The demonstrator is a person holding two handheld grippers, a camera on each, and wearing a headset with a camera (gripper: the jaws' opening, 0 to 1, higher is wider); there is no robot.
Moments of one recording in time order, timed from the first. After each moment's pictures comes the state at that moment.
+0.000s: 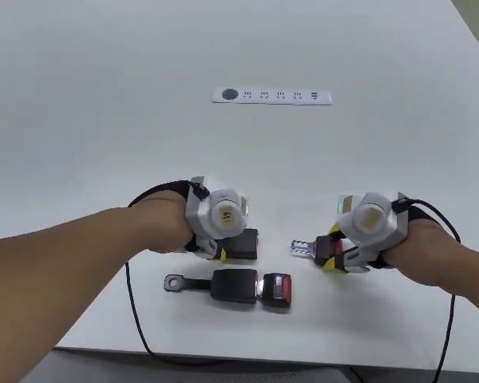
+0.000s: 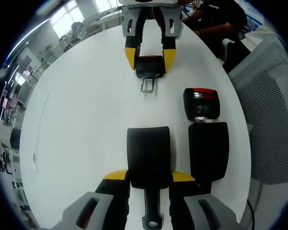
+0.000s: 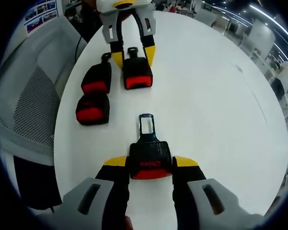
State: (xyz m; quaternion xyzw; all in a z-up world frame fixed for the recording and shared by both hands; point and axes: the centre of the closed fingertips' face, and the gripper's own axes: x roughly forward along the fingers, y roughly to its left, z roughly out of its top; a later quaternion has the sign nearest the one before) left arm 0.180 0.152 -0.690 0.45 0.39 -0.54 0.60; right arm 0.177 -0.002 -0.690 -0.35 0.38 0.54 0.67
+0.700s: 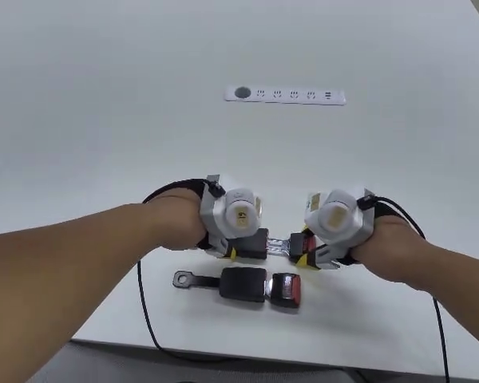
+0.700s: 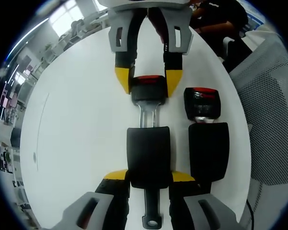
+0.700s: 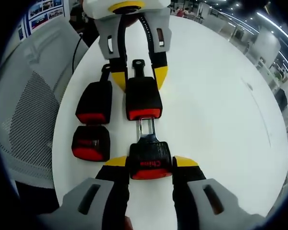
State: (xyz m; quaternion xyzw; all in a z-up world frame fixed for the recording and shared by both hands) left arm 0.179 0.153 -0.692 0.45 0.40 -0.53 0.60; right arm 0.180 0.053 -0.691 -0.36 0.36 0.55 0.66
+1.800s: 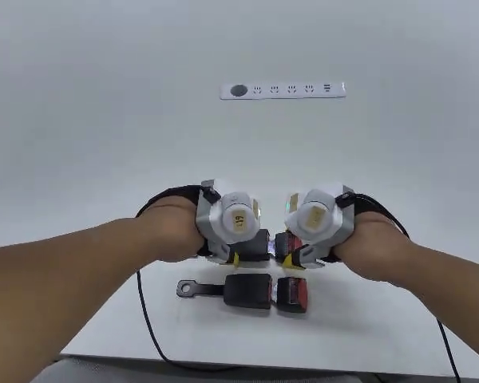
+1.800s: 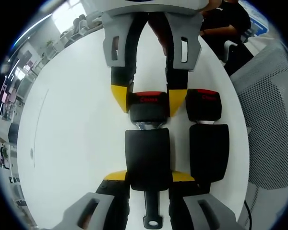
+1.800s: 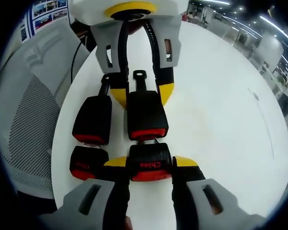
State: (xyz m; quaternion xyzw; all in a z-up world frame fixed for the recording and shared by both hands) left arm 0.179 0.152 -0.693 0.43 0.41 -0.53 0.60; right arm 0.181 0.085 -0.691 -0.35 0.34 0.58 0.65
